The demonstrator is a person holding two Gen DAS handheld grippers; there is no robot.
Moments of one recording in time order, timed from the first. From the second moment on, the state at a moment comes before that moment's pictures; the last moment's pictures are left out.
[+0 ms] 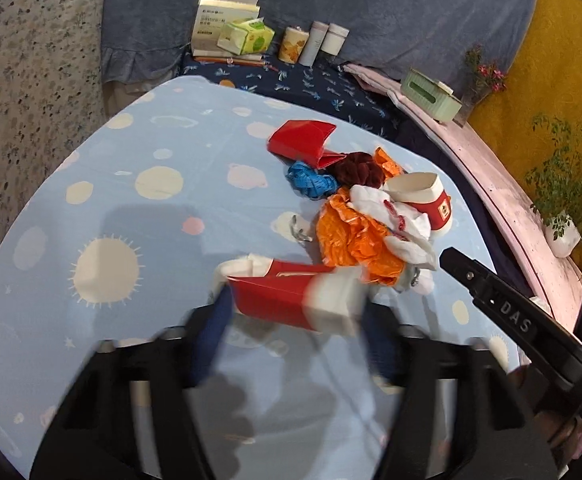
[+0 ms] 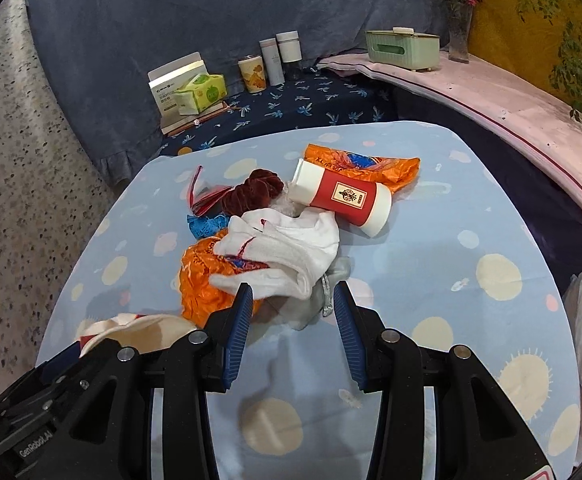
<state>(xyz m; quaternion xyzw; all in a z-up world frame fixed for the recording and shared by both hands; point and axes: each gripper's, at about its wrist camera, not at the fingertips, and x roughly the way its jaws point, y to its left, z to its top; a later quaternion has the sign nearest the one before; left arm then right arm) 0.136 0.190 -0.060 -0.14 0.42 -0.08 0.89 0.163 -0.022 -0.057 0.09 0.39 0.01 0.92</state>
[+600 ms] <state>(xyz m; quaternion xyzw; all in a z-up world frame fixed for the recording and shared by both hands) 0.143 0.205 -0.085 -0.14 0.43 -0.07 0.89 0.184 -0.024 -0.085 0.10 0.41 0.01 0.91</state>
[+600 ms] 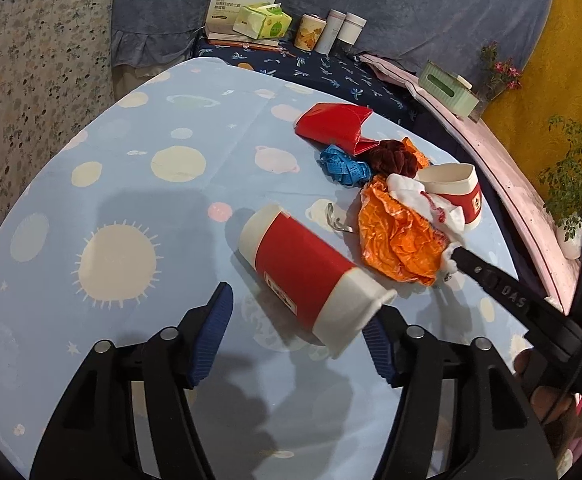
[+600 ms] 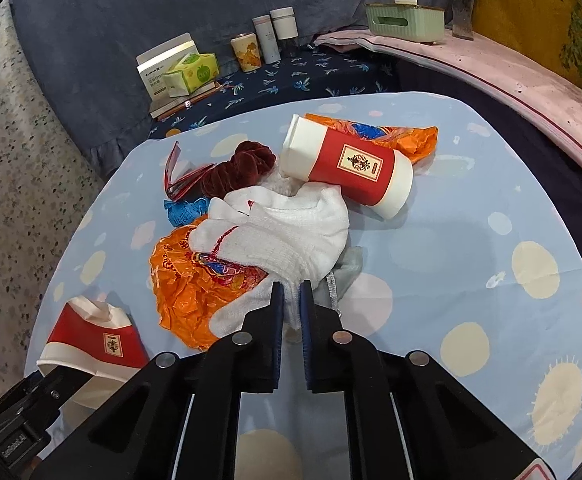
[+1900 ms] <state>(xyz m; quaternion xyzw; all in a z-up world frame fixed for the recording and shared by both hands) 0.106 0.064 0.046 -0.08 0.33 -0.20 0.92 0.067 -0.140 0.053 0.14 0.24 -0.04 0.96</state>
